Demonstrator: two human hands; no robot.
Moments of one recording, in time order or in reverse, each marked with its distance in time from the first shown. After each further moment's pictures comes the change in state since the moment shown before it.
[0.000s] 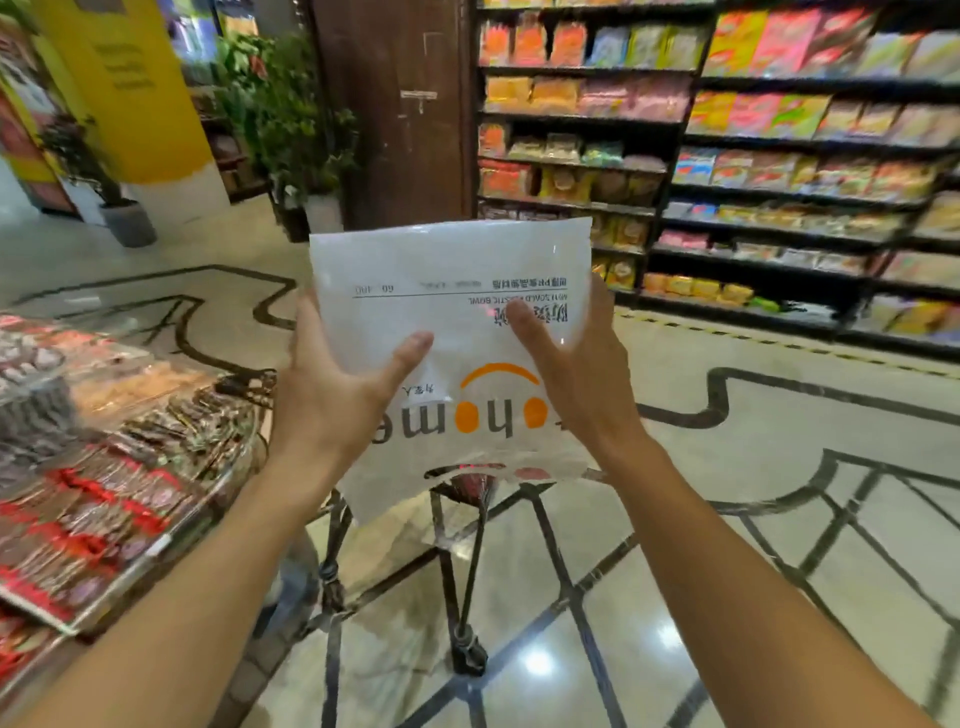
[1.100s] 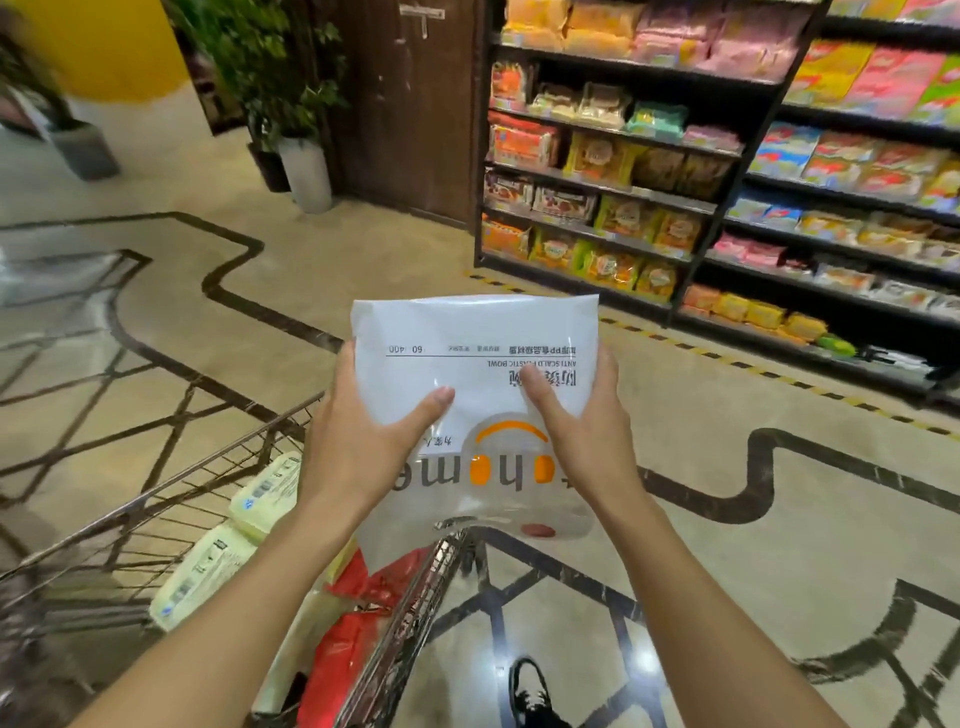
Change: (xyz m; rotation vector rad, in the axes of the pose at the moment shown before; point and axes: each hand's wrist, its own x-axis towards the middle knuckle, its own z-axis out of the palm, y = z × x) left_hand 0.394 -0.113 0.426 0.090 -0.076 -0.222; right_hand 0.486 0.350 0.062 -0.062 -0.133 0.267
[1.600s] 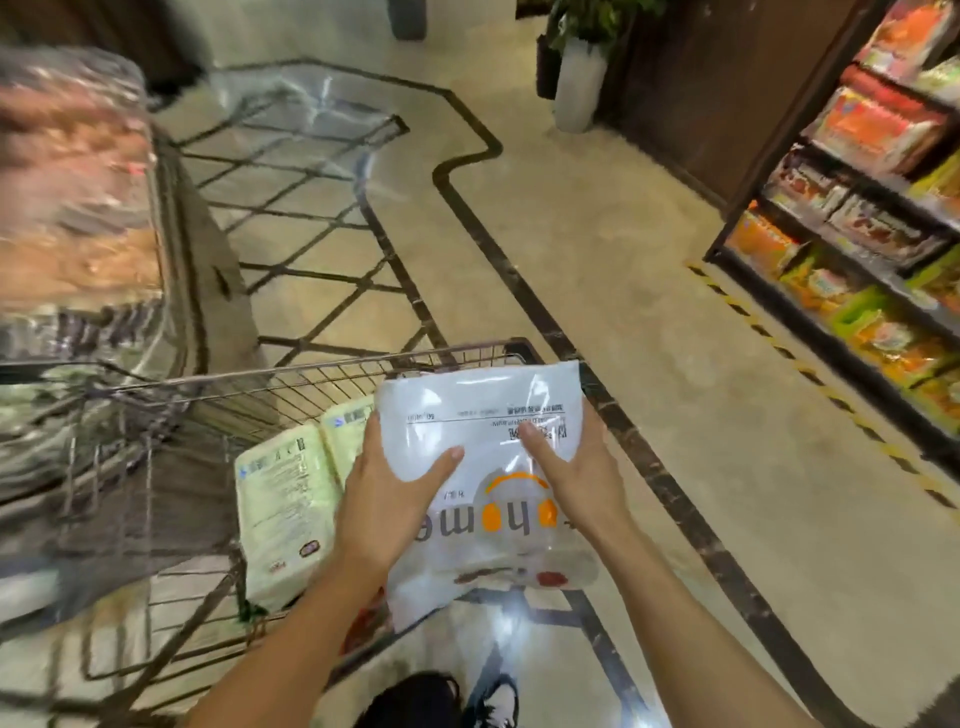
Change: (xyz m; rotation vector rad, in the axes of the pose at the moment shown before) left_hand 0.039 -0.105 0.065 -0.059 0.386 -0.649; right_hand 0.144 0.076 0.150 -0.112 -0.756 0.004
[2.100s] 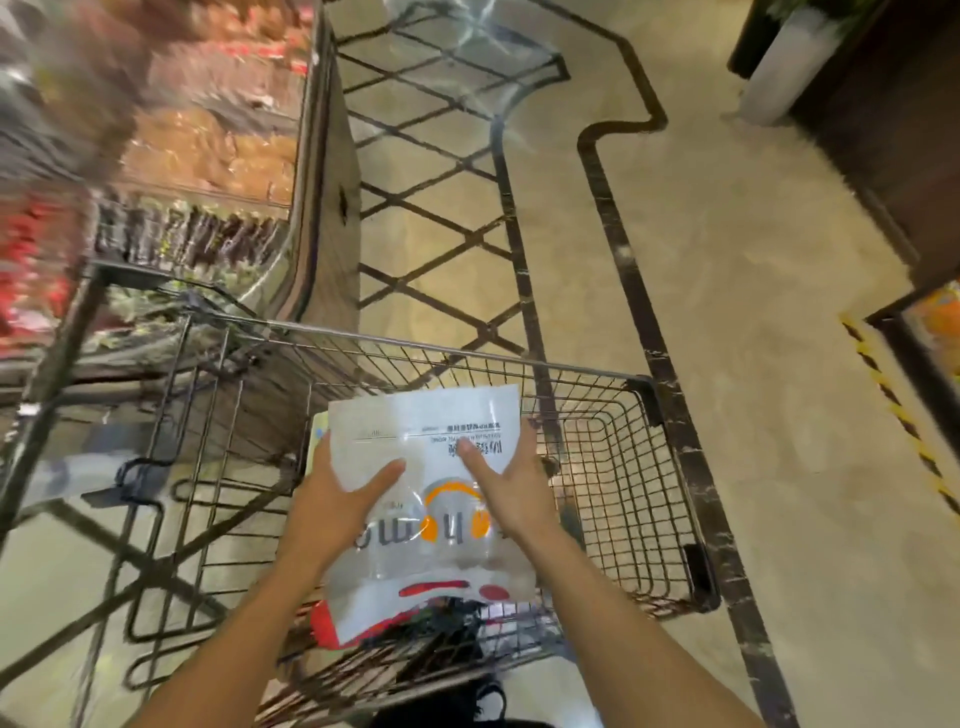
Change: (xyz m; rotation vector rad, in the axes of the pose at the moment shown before) left_hand 0.085 -0.127 -0.086 -0.047 0.180 -0.353; right_hand 0.076 -0.013 0.194 -0.160 -0.474 0.074
